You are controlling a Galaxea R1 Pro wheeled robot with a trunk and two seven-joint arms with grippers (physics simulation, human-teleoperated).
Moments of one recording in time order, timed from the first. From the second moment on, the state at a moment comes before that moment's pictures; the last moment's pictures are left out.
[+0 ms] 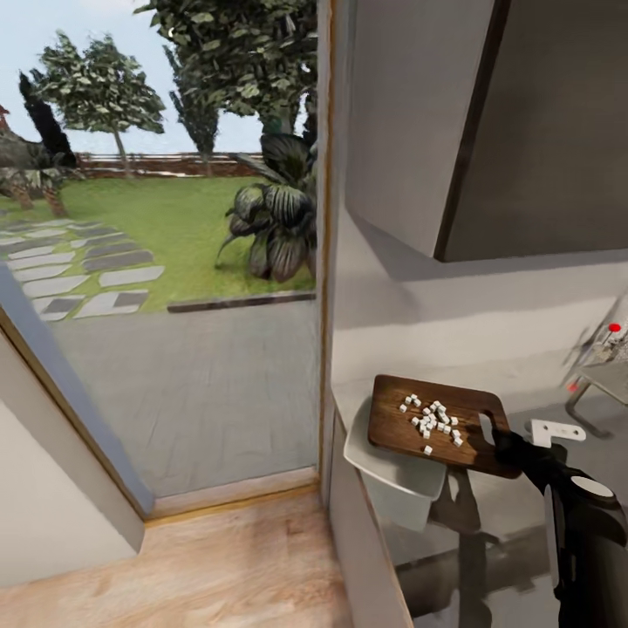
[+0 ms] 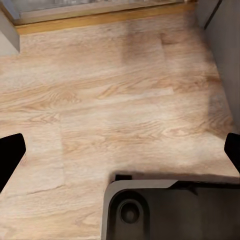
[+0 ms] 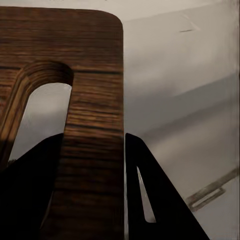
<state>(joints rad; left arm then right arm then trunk) 0.27 0.07 -0.09 -0.71 0.14 -0.45 0.05 -0.37 0.02 -0.50 -1.58 0.31 0.61 0.30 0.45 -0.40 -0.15</state>
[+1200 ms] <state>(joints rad) 0.27 0.06 -0.09 -0.70 0.14 -0.45 0.04 -0.37 0.04 -0.51 -1.57 0.34 0.60 0.30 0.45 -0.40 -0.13</state>
